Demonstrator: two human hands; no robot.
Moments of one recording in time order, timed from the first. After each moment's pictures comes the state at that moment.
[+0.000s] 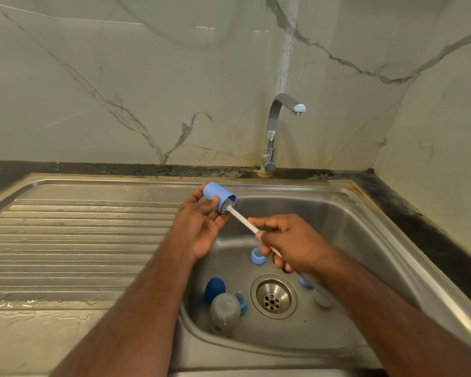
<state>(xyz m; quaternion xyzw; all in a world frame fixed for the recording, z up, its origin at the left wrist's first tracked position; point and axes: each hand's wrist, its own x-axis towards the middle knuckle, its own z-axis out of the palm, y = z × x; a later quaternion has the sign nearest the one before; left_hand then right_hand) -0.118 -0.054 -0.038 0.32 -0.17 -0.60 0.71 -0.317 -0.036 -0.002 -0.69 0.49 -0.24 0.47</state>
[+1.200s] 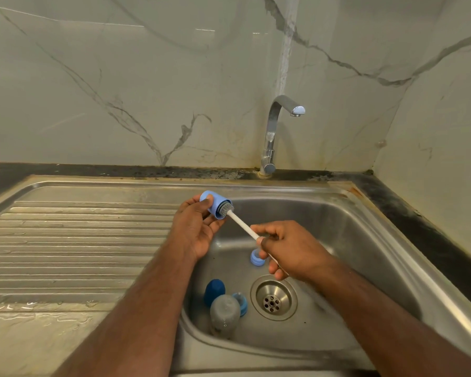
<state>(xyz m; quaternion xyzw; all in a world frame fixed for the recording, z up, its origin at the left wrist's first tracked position) -0.119 -0.055 -0.037 0.42 -0.16 -0.54 0.71 -0.313 -0.030 -0.005 -0.68 0.51 -0.24 0.47</state>
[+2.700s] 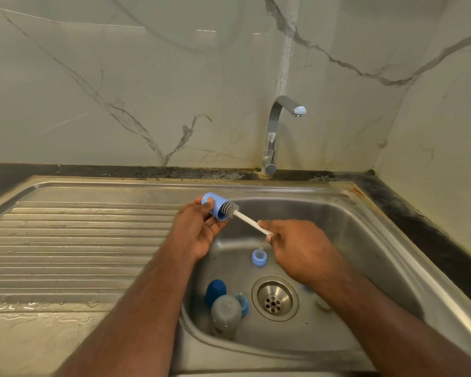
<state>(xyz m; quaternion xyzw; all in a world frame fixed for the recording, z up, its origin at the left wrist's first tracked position) -0.118 -0.048 -0.031 0.43 -0.16 -0.56 0.69 -0.321 -0.031 0.004 -0.83 0.53 -0.14 0.13</state>
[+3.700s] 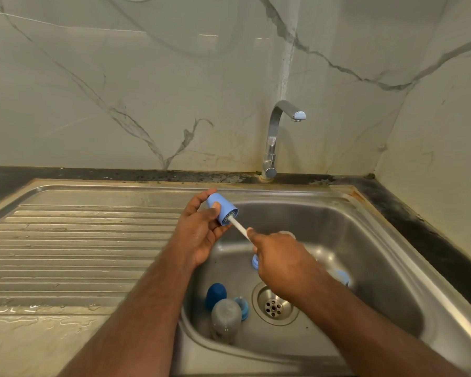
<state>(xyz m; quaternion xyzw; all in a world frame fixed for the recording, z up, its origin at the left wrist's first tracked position) -0.118 -0.048 -0.036 0.39 -0.25 -0.55 0.70 -0.298 -0.026 -0.011 -0.86 0.50 -0.07 0.09</state>
